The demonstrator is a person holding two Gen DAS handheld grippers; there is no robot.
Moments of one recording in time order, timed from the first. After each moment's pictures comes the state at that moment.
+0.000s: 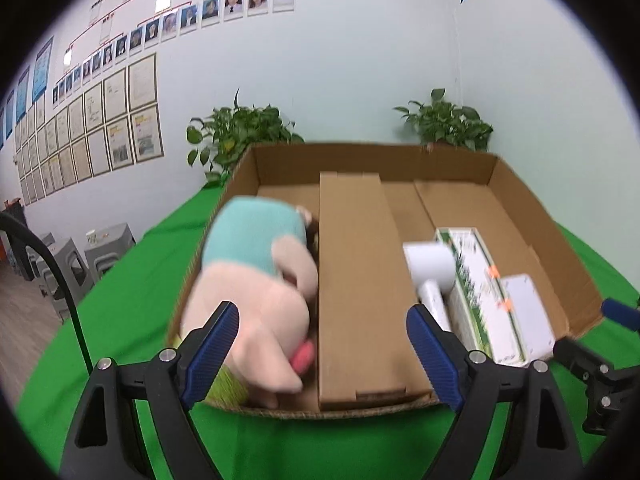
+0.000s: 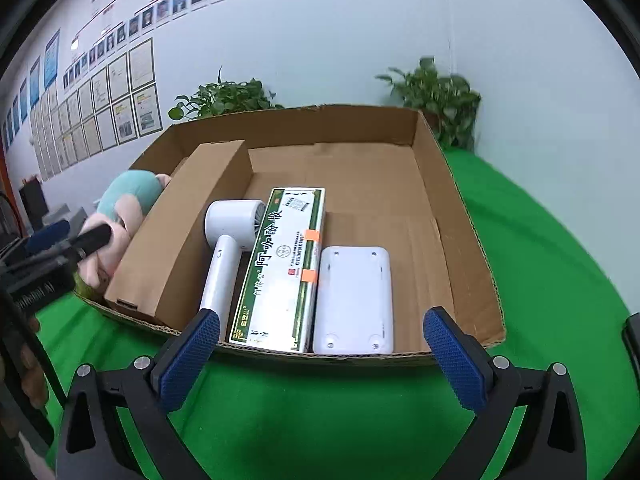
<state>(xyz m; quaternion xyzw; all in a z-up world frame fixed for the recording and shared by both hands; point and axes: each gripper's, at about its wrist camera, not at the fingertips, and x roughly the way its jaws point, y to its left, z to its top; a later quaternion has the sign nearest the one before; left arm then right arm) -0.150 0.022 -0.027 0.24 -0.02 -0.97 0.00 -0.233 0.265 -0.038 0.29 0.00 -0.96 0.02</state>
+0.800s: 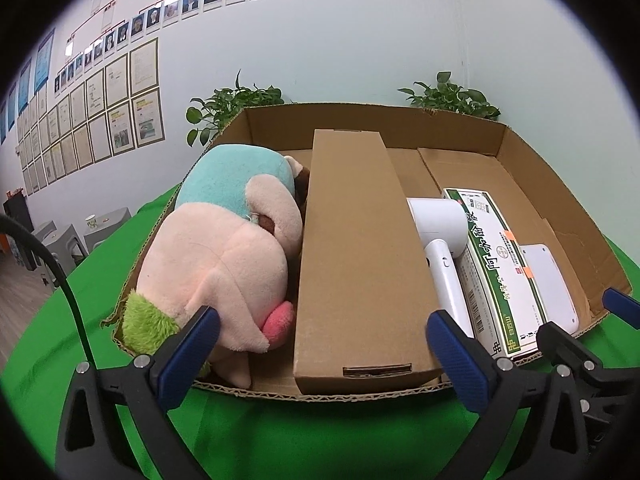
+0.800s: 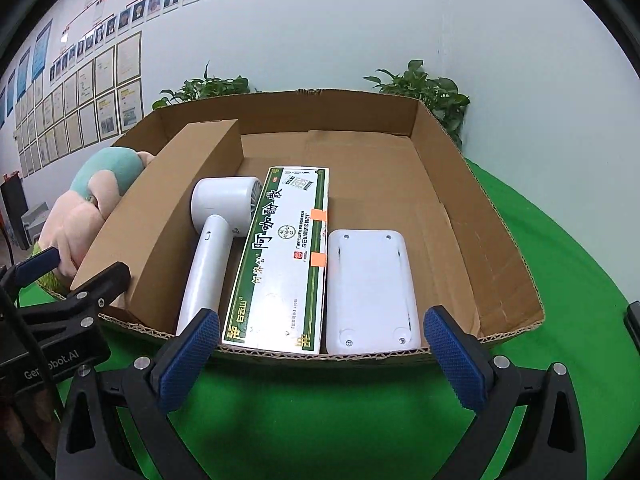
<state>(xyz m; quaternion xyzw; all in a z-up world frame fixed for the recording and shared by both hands) -0.167 0.038 -0.068 0.26 -0.01 -0.97 0.01 -0.247 0.248 -0.074 0.29 0.01 -0.96 -0.01</state>
